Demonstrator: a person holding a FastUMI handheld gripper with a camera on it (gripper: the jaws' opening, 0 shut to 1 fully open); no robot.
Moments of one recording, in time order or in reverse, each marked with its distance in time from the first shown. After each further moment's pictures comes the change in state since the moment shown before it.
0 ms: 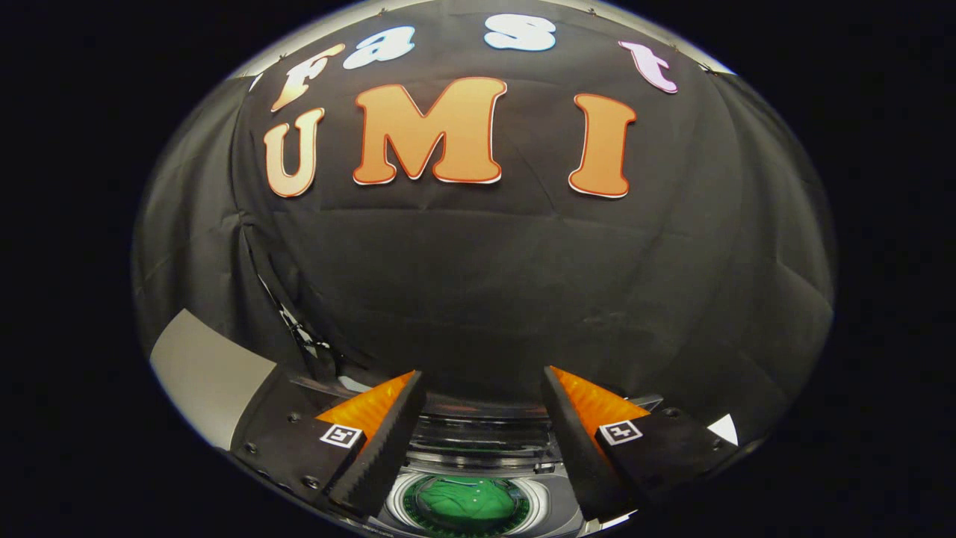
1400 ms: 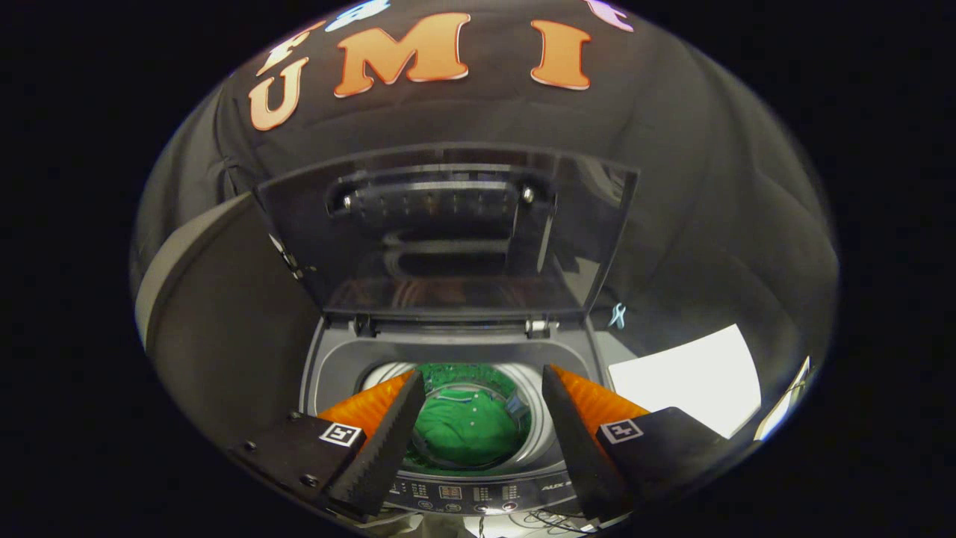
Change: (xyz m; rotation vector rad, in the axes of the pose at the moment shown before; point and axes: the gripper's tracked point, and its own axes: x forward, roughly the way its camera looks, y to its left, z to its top) arm -0.073 -0.024 -0.197 0.068 0.243 -0.056
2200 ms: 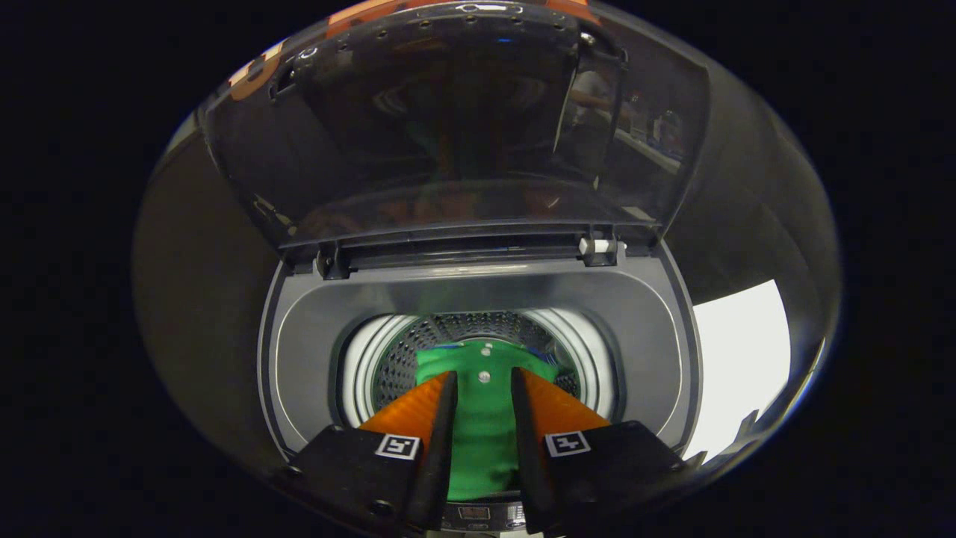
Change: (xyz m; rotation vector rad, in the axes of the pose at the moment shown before) arm 0.099 0.028 -0.101 0.052 0.264 0.031
